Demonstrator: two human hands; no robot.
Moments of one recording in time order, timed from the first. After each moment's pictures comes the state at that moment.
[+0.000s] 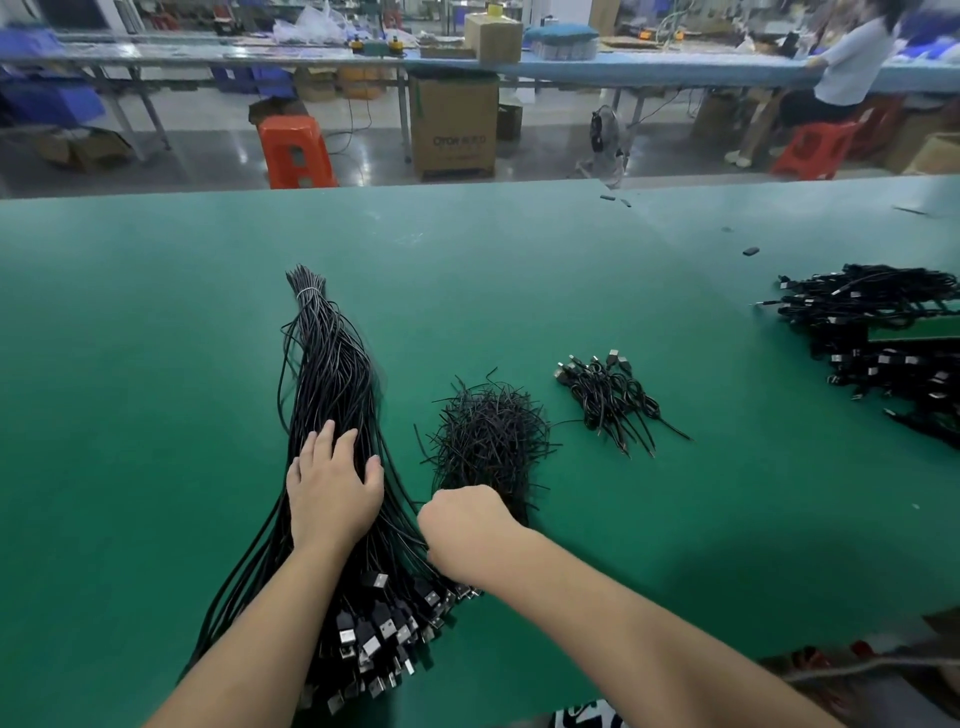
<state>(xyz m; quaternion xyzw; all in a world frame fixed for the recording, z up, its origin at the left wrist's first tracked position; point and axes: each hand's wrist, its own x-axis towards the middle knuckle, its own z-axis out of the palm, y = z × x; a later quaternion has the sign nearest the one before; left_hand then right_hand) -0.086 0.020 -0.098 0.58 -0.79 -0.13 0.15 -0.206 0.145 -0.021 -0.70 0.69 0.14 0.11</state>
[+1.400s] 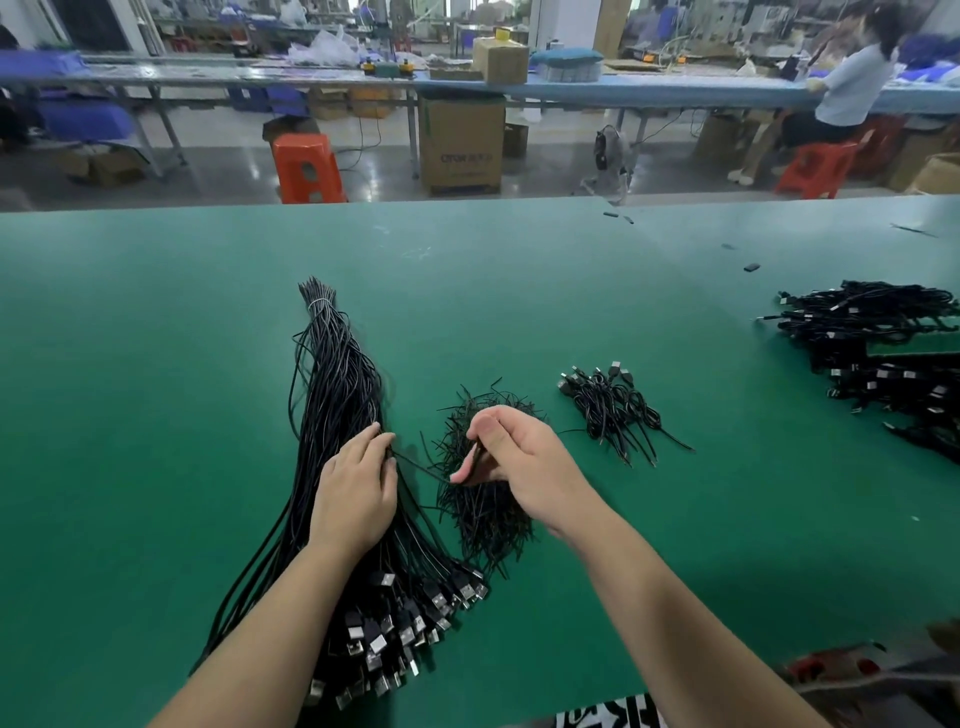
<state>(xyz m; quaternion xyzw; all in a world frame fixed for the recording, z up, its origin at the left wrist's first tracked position) -0.088 0.025 -0.094 0.45 -0.86 -0.11 0.22 -0.257 0.174 0.024 -0.44 0.58 -0.54 0.42</state>
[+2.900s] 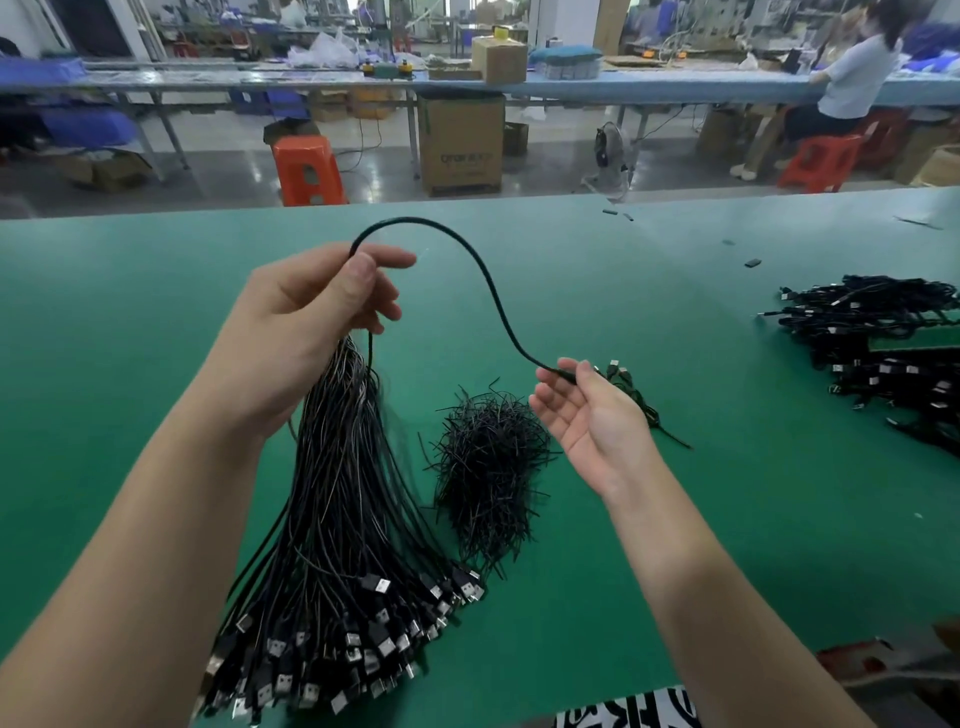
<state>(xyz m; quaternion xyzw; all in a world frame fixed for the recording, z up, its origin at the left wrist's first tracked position) -0.088 0.043 0.146 0.14 -0.72 -0.54 0.41 -0.318 0.172 0.038 -0.10 0.42 -0.78 0.45</state>
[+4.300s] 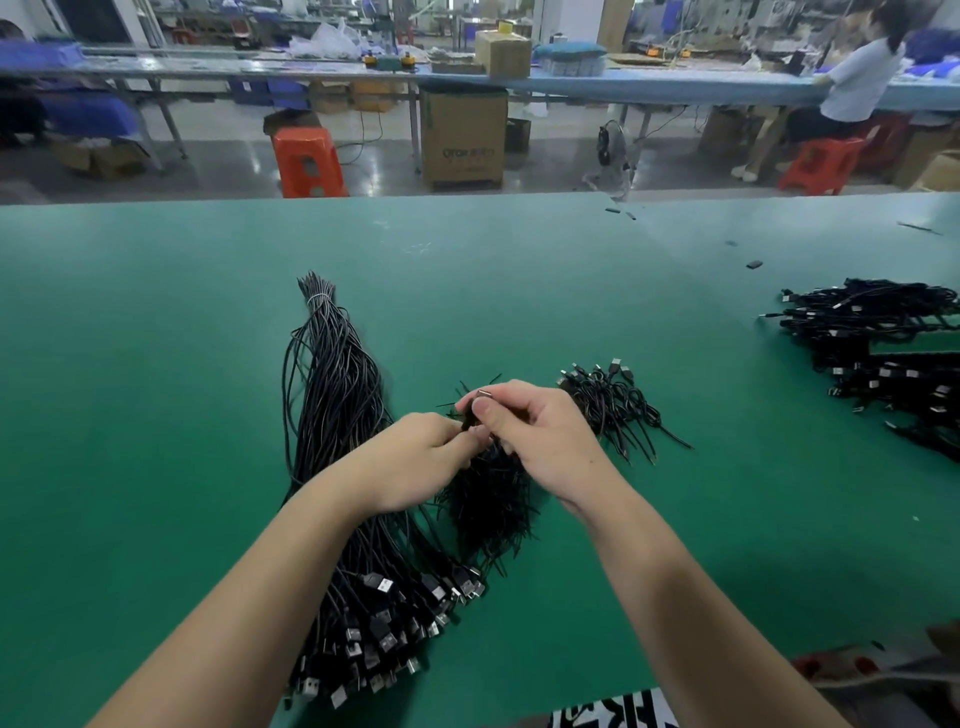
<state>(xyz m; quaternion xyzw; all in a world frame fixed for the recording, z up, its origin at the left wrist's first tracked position) -0.124 0.079 0.063 0.31 -0.89 -0.33 0.03 -0.268 0.172 0.051 -0.47 0.59 -0.57 0.33</state>
